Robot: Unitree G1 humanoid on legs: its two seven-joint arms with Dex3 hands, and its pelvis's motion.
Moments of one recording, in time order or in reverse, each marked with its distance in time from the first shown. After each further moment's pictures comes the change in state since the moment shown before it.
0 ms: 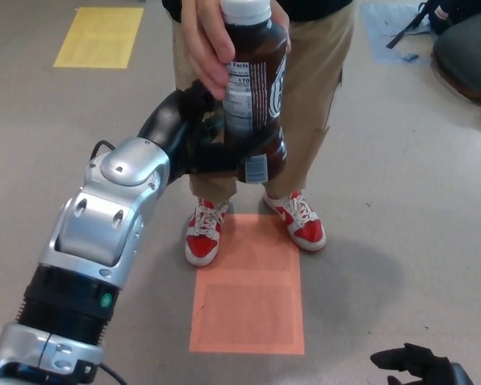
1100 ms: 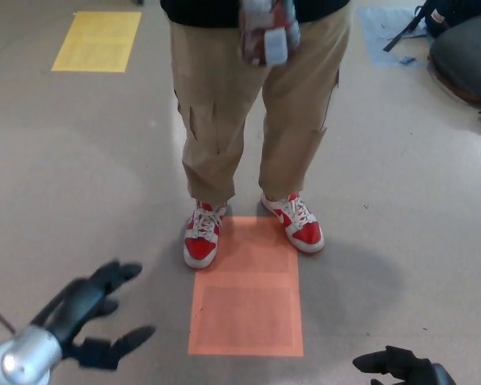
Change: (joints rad) left_arm 0.603 0.345 -0.167 -0.005 0.232 -0.381 0.070; right_arm -0.005 0.018 0.064 0.001 -0.014 -0.009 -0.012
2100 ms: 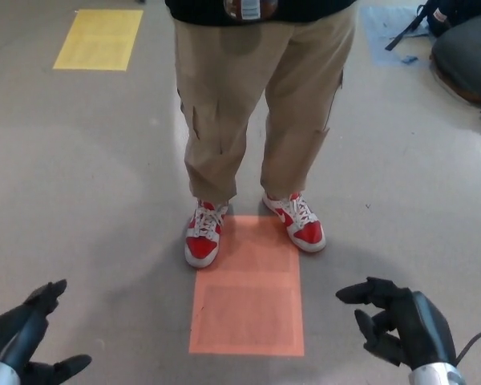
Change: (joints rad) left_arm -0.213 -0.005 -0.108 0.788 0.201 -0.469 0.425; right_arm -0.213 -0.001 0.029 0.022 -0.037 0.067 -0.031
